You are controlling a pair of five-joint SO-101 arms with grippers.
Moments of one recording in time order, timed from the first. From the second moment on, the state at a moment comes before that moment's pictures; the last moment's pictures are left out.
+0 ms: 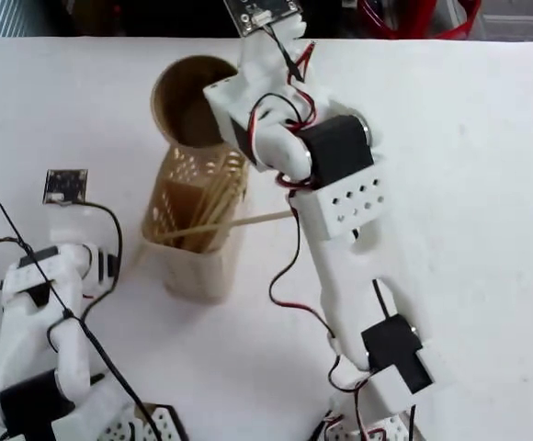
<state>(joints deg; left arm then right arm) -29.0 -17.0 61.6 36.4 -18.2 -31.0 3.0 -40.0 76.8 5.5</state>
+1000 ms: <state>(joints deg) -29.0 -17.0 61.6 36.4 -18.2 -32.9 11.0 -40.3 83.5 5.2</state>
